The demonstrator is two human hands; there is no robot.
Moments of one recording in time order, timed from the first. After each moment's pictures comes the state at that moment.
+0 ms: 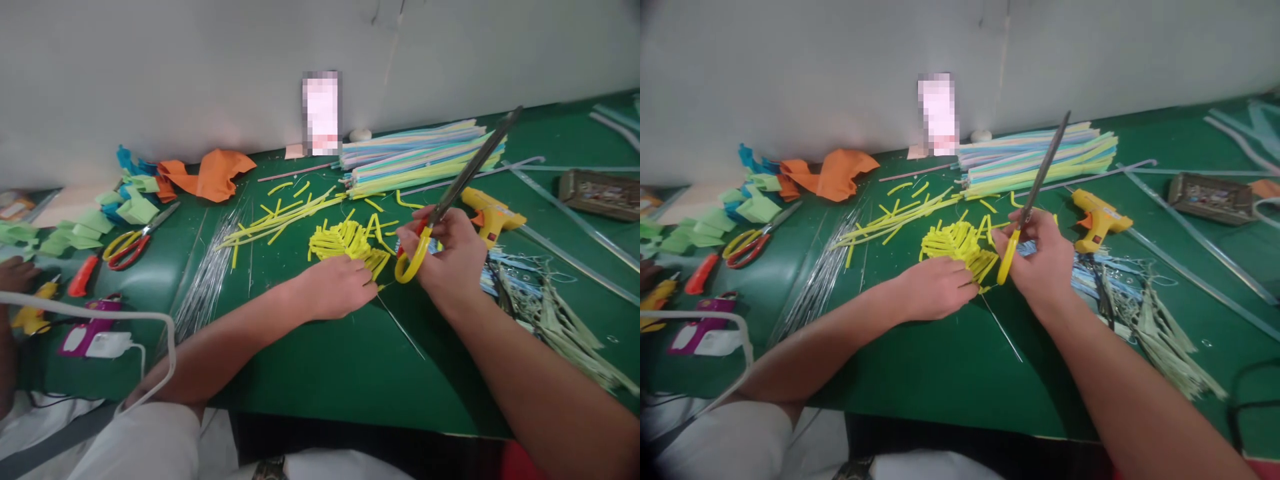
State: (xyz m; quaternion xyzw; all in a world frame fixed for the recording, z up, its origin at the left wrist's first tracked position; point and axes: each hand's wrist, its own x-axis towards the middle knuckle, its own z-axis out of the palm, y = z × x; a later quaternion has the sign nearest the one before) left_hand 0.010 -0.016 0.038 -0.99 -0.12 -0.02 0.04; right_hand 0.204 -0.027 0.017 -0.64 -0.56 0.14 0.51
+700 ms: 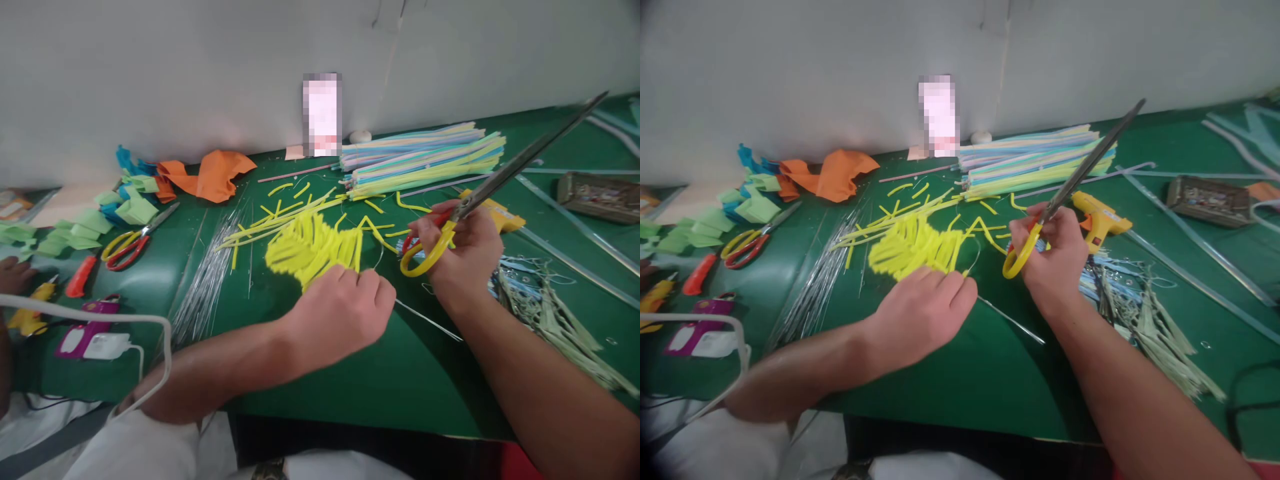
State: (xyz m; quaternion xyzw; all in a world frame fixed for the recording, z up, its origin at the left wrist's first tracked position) left_hand 0.014 -0.065 0.080 -0.93 -0.25 -0.13 0.21; right_hand 0.205 -0.020 0.020 -0.60 -0.48 0.20 0.61
